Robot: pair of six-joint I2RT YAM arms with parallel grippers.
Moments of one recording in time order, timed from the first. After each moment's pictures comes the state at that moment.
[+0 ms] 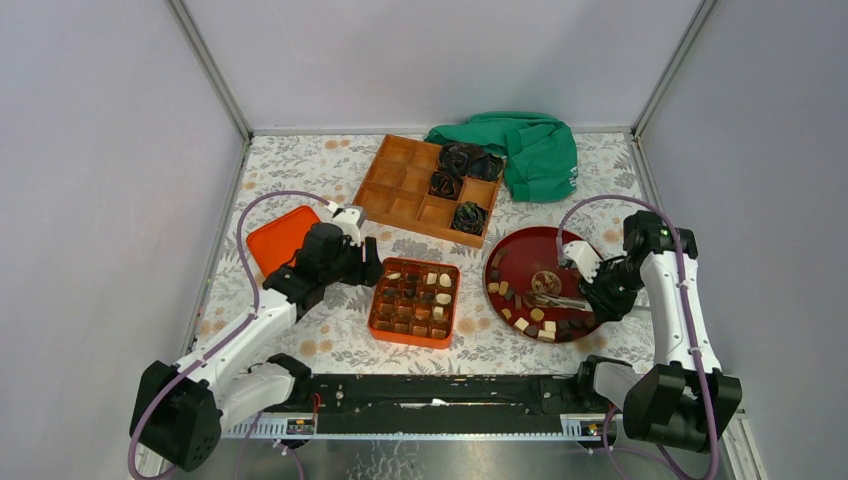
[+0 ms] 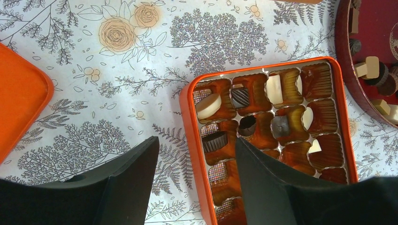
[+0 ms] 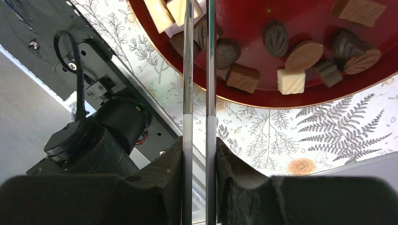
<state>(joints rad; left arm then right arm) -0.44 1.01 0.59 -0.25 0.11 -0.26 -0.19 1.12 0.99 -1.45 -0.28 -1.18</state>
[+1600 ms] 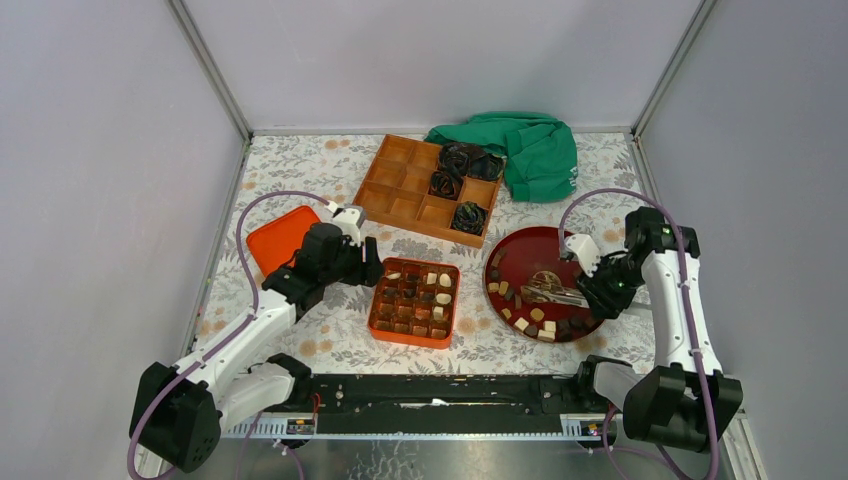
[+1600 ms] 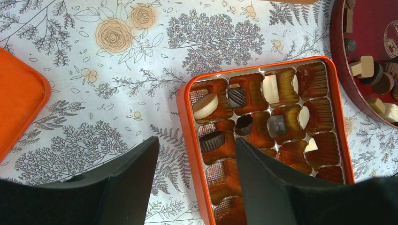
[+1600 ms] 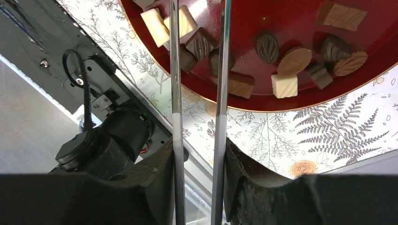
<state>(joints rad) -0.44 1.00 0.59 -0.25 0.13 -0.26 -0.19 1.11 1.01 -1.45 -0.32 -1.12</state>
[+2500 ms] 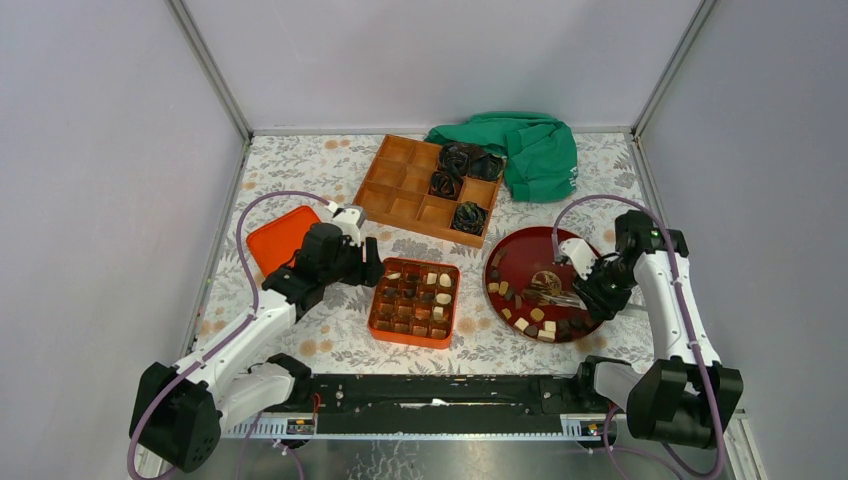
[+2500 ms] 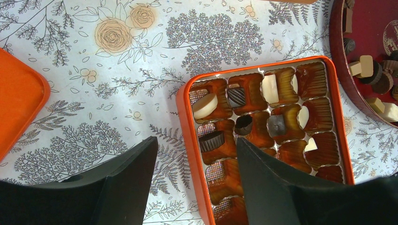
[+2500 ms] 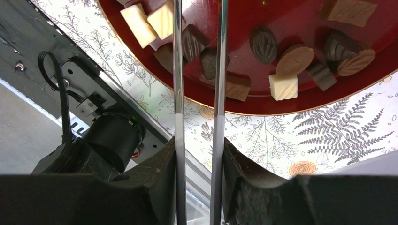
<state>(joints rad) -0.44 1.00 0.59 -0.25 0.13 -0.26 -0.15 1.13 0.93 -1.36 -0.26 -1.08</state>
